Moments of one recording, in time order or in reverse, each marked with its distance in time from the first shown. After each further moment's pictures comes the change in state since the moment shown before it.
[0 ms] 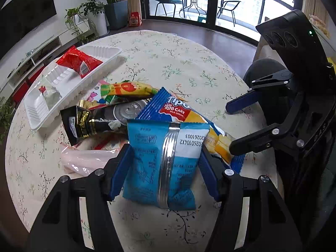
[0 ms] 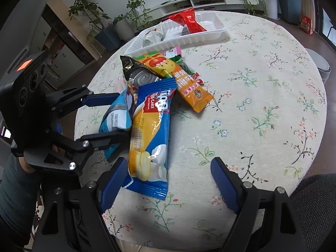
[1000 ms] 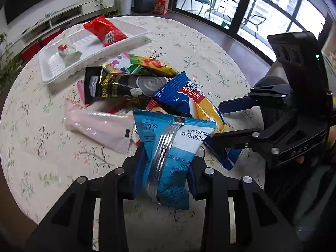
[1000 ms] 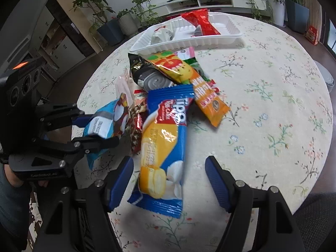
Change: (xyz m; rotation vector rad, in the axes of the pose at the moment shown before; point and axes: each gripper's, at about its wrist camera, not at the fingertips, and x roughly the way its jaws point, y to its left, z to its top) left arm -0.021 0.020 -0.024 -0.272 0.043 -0.015; right arm 0.017 0.024 0.015 -0.064 0.016 -0.032
